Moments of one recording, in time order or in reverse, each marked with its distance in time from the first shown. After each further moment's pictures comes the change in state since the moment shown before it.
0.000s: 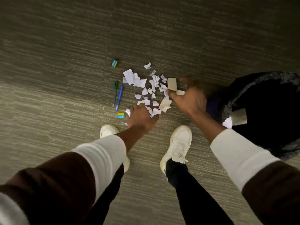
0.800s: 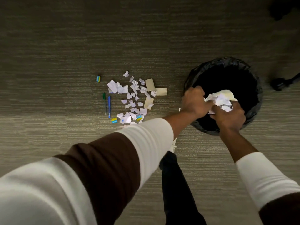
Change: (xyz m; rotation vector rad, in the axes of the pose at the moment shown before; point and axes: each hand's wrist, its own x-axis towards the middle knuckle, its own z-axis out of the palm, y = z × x) left_hand -0.122 0.258 -0.015 -0.356 -0.173 0.463; right_hand -0.104 0.160 -0.136 0.355 0.480 0.627
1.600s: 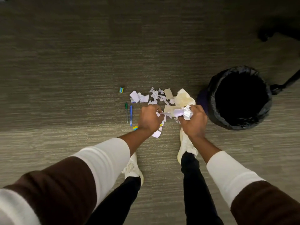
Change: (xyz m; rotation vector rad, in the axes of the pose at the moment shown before) left_hand -0.103 -0.201 -0.215 0.202 0.191 0.079; right_hand -0.219 -0.087 0.106 -0.065 -0.067 -0.542
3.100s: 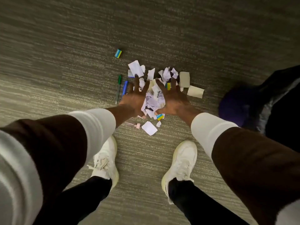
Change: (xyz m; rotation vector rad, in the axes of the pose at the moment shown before) left_hand 0.136 -0.183 0.141 0.588 -0.242 -0.034; right_hand 0.125 0.070 0.227 -0.610 -0.887 -0.441
